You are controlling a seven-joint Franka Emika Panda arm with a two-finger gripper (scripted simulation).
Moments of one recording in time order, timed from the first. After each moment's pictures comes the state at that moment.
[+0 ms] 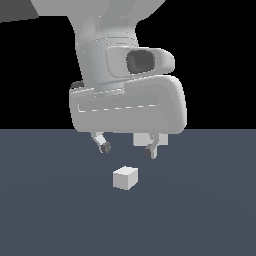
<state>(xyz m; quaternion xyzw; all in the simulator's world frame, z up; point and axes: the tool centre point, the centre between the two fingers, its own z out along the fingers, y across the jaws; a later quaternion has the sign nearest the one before) -0.070 0.004 0.062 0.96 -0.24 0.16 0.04</state>
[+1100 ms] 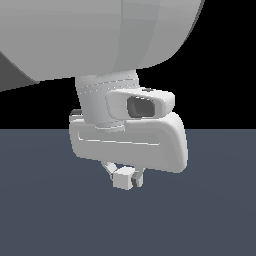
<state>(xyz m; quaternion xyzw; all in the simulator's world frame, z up) -0.071 0.004 0.012 0.96 -0.24 0.16 0.04</state>
